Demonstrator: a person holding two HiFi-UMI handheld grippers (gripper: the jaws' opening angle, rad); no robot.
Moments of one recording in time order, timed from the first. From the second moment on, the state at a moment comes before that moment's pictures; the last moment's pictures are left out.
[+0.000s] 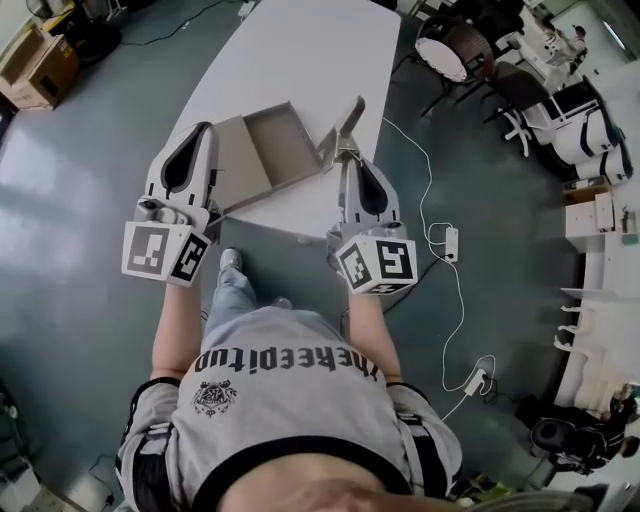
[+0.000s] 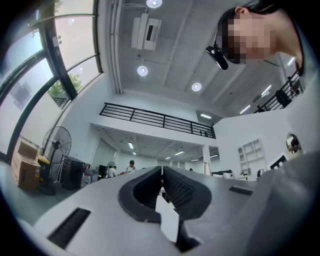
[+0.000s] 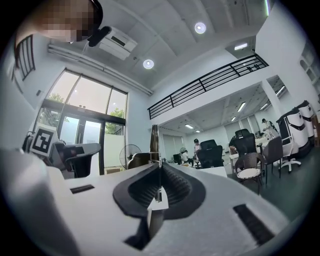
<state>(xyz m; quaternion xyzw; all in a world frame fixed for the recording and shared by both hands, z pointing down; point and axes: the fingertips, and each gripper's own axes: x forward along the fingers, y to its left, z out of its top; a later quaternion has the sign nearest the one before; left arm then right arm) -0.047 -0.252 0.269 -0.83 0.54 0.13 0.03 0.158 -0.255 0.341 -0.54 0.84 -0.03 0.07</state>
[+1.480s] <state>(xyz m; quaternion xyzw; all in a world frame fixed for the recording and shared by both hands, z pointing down) -0.147 -0.484 0.330 -0.90 0.42 0.10 -0.04 0.048 -0.424 0.583 -0.59 0.70 -0.15 -0.38</state>
